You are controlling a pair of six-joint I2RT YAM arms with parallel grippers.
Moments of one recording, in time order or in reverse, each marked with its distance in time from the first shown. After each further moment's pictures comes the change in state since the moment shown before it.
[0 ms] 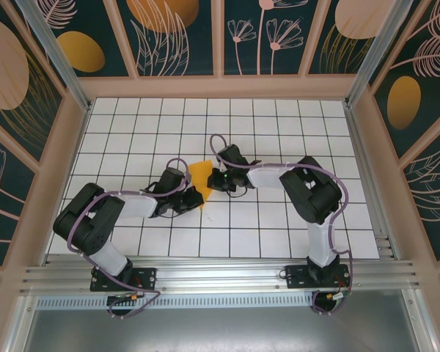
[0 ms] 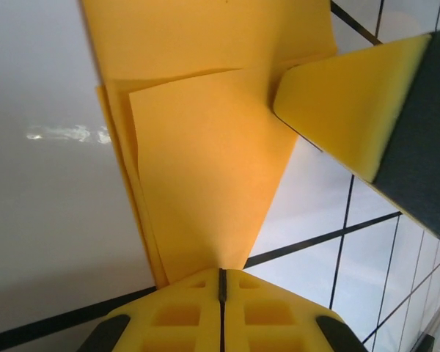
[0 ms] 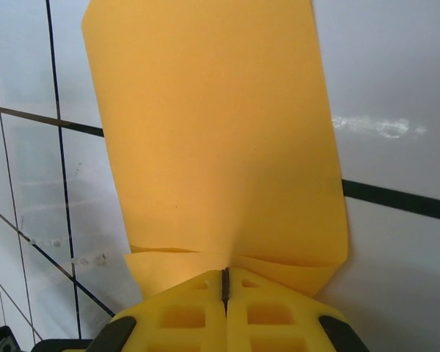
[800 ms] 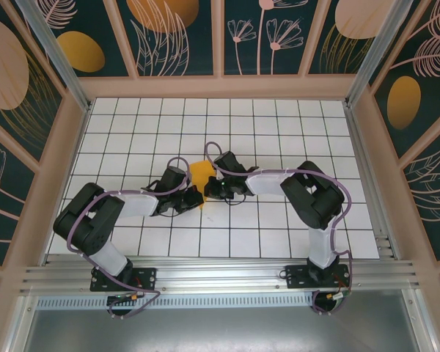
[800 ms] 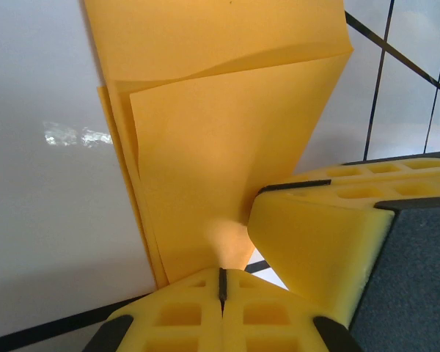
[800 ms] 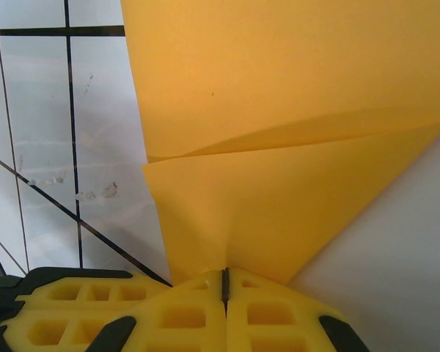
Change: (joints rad) left arm -0.005 0.001 0.025 -0.048 -0.032 0.013; right arm 0.063 -0.044 -0.060 0.003 -0.008 0.000
